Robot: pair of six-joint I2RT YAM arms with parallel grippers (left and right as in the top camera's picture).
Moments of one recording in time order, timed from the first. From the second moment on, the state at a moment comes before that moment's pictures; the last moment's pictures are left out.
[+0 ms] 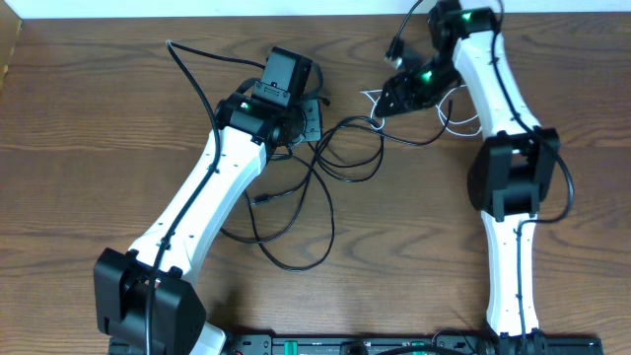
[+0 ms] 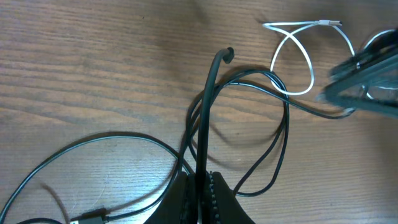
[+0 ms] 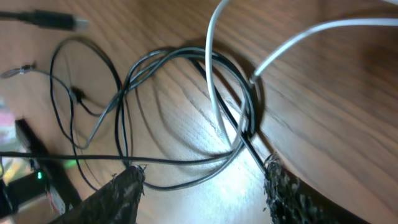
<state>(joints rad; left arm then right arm) -0.41 1.68 1.46 -0.82 0.01 -0.44 0.16 2.55 2.41 -1.47 -0.65 -0.33</state>
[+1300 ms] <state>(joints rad) -0.41 1.68 1.46 -0.82 0.01 -0.44 0.00 2.05 2.57 -1.03 -1.17 0.00</state>
